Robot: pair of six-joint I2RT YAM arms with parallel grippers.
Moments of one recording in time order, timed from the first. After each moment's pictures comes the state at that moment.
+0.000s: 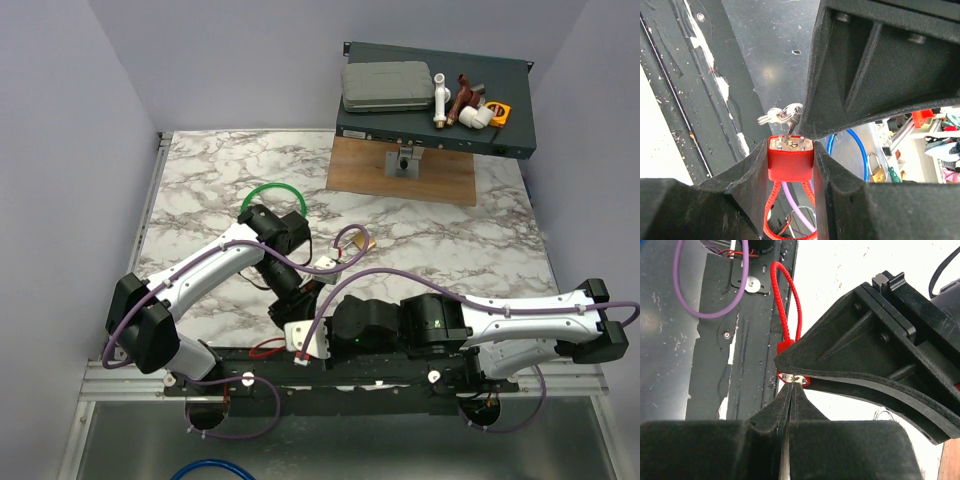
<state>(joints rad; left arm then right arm) -0.75 1.46 1.24 -1.57 1.19 1.01 1.58 1.28 1.24 -0.60 0.13 -0.35</state>
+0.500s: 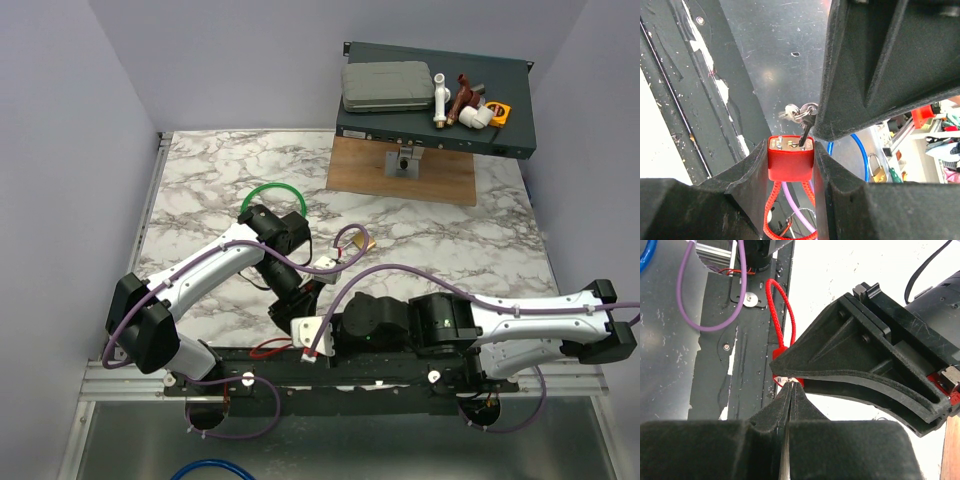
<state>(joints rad) -0.75 1.46 1.24 -1.57 1.20 1.02 1.58 1.24 1.22 -0.55 0.13 -0.35</state>
